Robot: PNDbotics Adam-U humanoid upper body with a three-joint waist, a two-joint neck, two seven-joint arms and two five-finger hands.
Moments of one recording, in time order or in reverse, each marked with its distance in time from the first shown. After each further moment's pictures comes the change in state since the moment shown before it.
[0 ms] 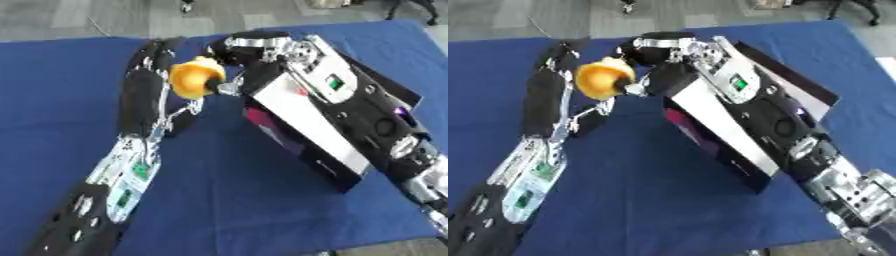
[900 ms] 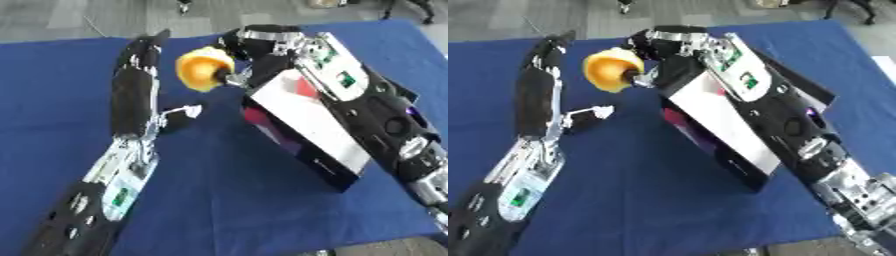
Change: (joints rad) left arm 0.009 0.029 0.006 -0.002 0.055 0.007 0.075; right arm 0.016 -0.028 -0.042 -0.004 -0.027 0.030 -0.060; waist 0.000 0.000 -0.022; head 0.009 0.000
